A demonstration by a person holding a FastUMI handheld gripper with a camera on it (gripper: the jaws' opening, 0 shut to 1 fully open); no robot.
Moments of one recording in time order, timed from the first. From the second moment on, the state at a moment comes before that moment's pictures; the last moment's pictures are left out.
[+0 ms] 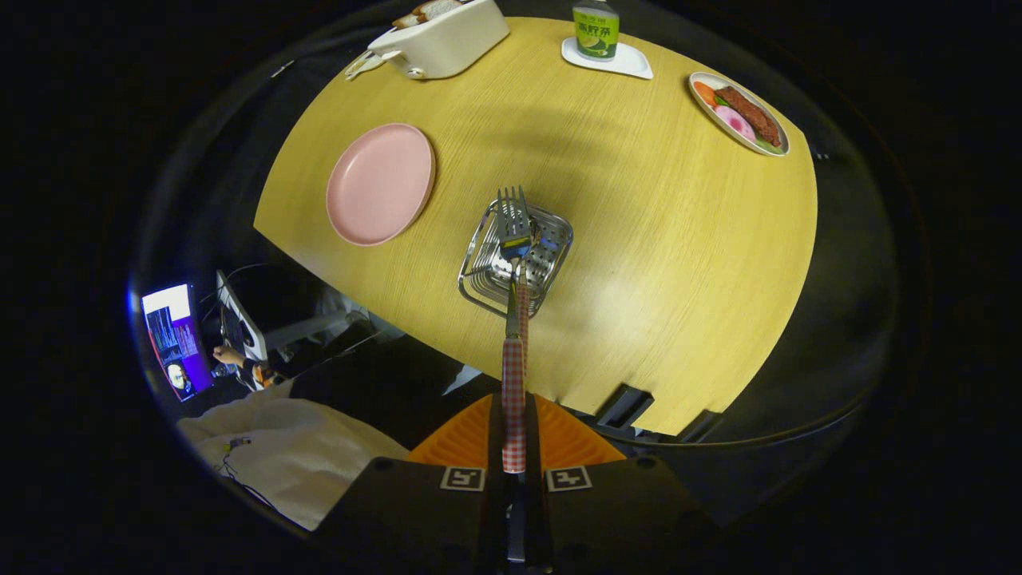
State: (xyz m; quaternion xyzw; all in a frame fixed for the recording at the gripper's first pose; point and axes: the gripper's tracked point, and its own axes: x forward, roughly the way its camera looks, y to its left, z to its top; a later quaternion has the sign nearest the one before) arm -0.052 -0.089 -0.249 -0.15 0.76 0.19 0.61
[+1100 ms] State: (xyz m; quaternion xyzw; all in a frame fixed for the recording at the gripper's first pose) arm -0.018 -0.071 -0.250 -0.15 0.78 0.21 0.56
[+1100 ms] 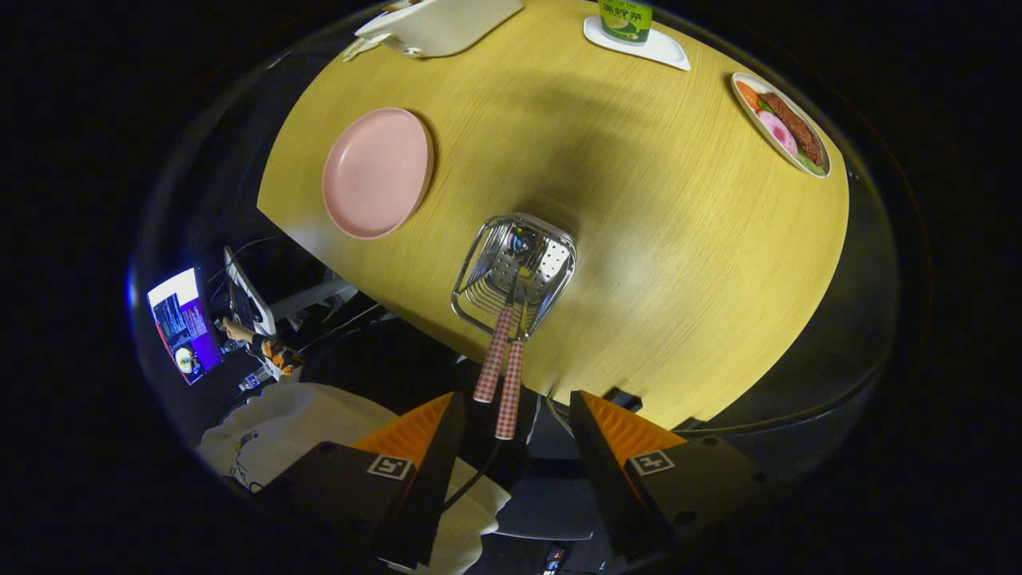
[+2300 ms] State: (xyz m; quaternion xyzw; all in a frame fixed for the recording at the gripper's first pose) arm 0.082 -0.081 -0.044 0.04 0.26 0.13 0.95
